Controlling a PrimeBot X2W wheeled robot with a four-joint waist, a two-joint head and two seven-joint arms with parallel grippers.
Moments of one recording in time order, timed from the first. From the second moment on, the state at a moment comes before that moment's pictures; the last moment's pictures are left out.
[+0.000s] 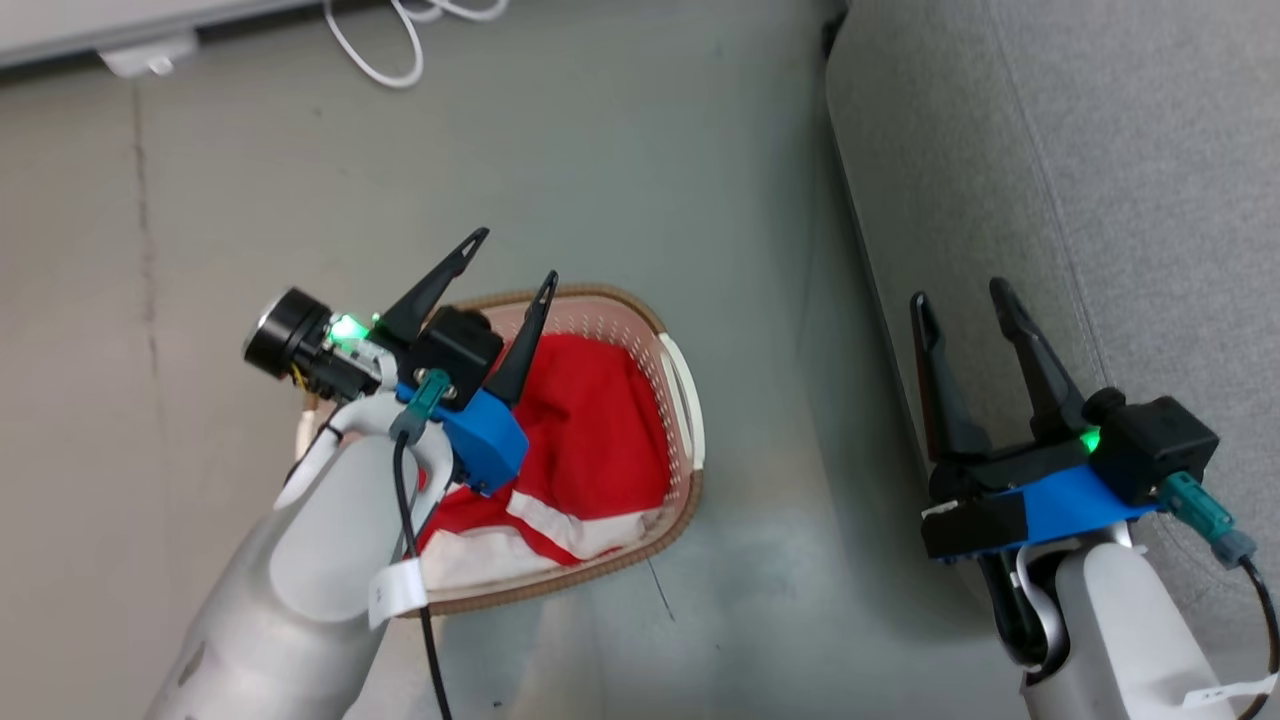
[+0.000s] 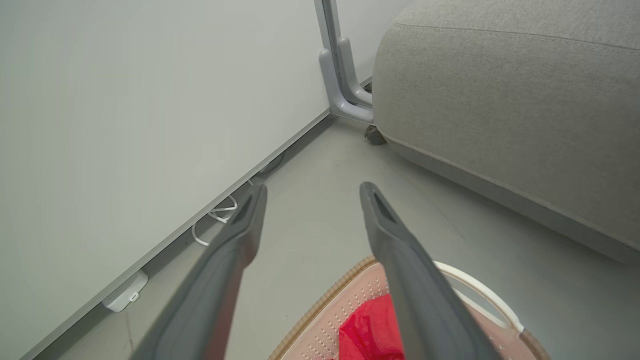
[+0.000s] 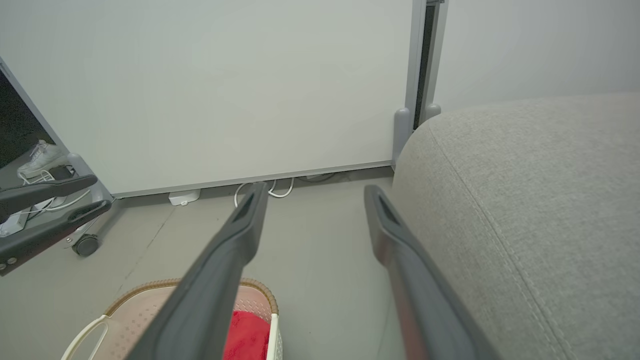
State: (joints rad) left arm -0.65 0.15 -0.45 0.68 0.03 -0.13 -0.26; right arm -0.31 -0.05 0.08 0.21 0.18 0.13 -0.26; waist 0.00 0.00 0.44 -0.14
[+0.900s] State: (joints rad) left arm -1.01 0.19 -0.95 1.28 0.02 -0.13 -0.06; right arm -0.45 -0.05 0.09 0.12 0.21 0.13 -0.26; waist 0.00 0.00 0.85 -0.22
